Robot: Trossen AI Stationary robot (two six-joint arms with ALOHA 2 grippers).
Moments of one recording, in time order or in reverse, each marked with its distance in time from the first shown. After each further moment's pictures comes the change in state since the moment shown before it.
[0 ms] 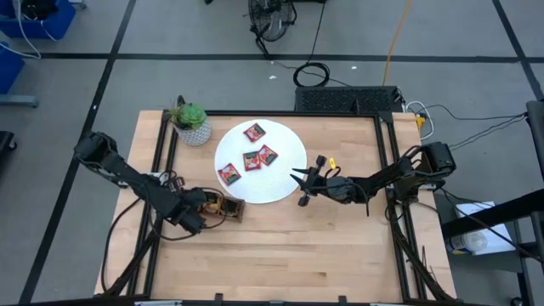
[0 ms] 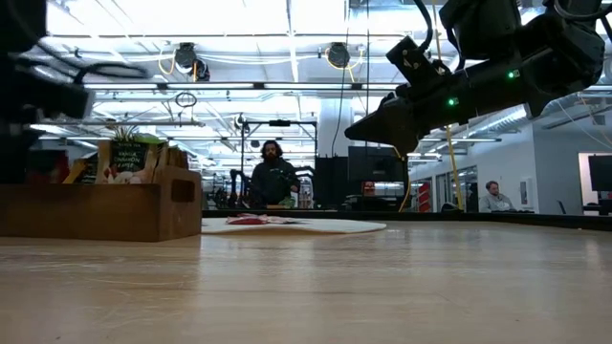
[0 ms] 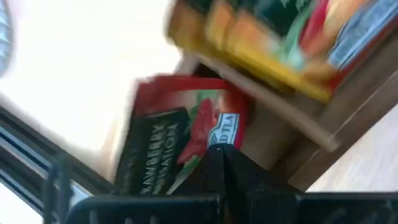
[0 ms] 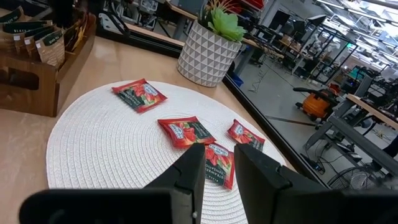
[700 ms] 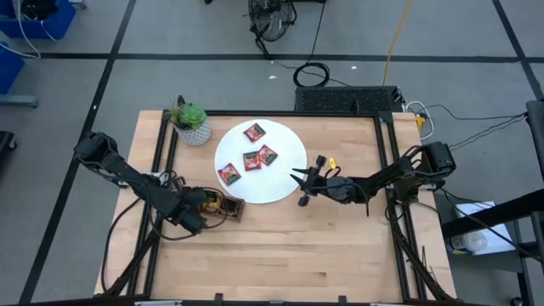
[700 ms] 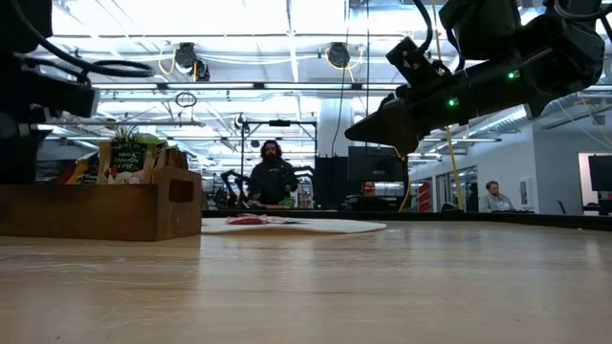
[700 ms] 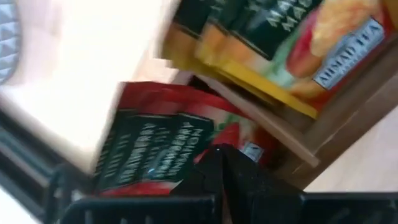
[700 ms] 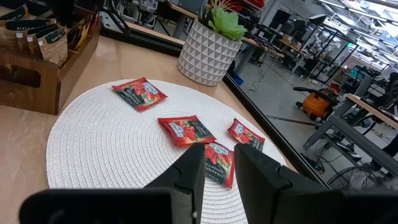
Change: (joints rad) left arm 0.006 0.000 -0.002 0.020 -0.038 -0.012; right arm 0.000 0.000 0.000 -0.005 0.000 0.000
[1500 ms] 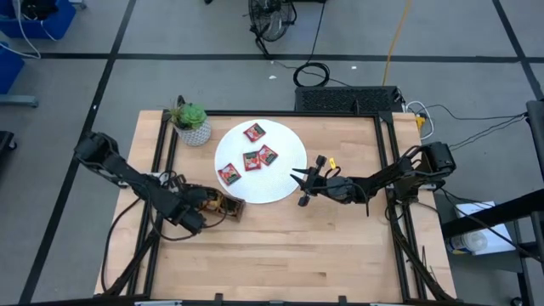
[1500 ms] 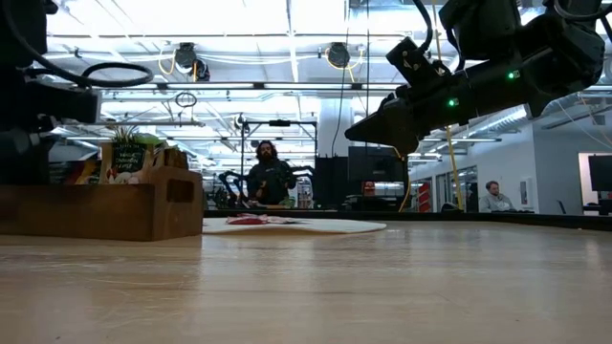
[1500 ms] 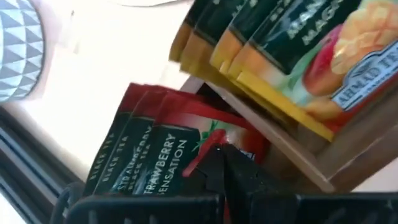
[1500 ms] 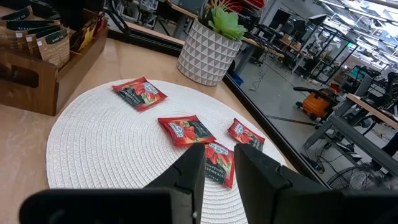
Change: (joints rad) left arm 0.000 0.005 -0.053 0.053 -0.106 -0.020; right arm 0.000 0.000 0.000 0.000 0.000 0.000
